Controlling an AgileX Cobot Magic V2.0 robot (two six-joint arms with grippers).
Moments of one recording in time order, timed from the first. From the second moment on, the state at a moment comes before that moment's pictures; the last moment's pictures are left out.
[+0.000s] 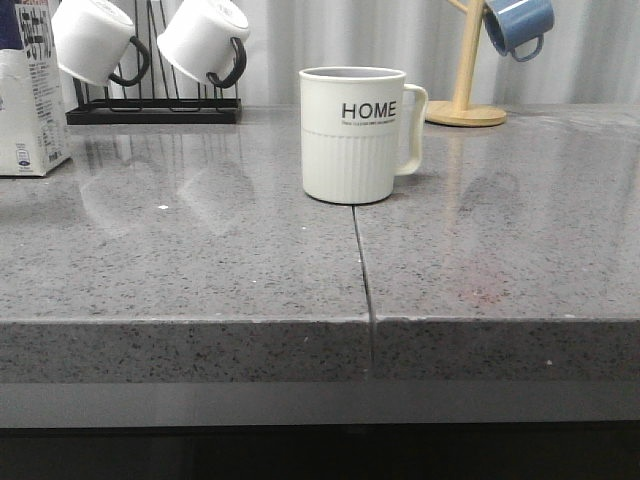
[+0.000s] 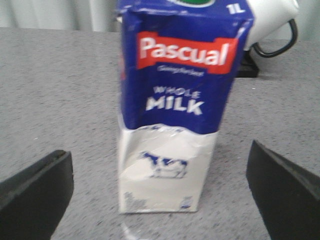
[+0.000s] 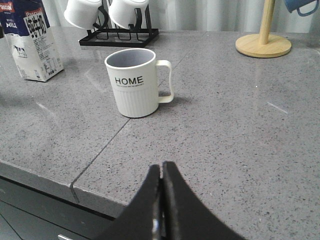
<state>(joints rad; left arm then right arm) -0.10 1.26 -0.76 -0.05 -0.10 0.03 0.40 0.13 -0.39 0.04 0.52 0.11</state>
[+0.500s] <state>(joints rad) -0.13 1.48 -0.91 -0.06 -0.22 0.03 0.40 0.13 -0.39 0.04 0.52 0.11</state>
